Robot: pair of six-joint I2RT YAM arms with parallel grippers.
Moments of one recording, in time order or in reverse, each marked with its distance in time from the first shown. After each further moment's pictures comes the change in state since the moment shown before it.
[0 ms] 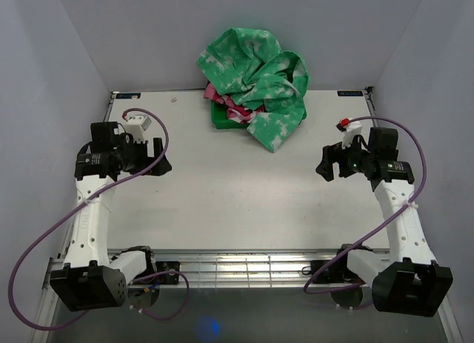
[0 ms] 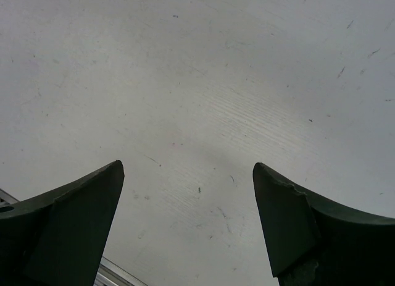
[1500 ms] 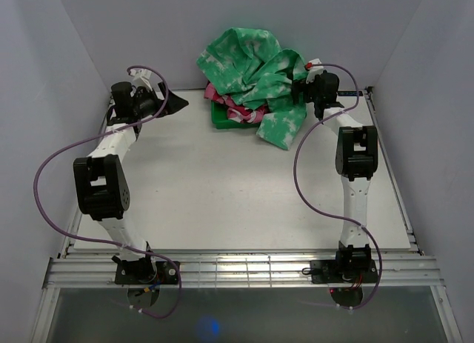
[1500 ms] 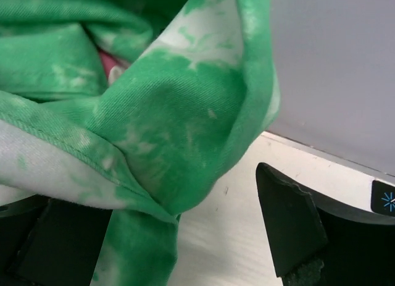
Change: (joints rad) left arm -0.011 0.735 0.215 1.094 0.316 -0.521; right arm 0.145 1.423 0.980 0.941 0.290 0.135
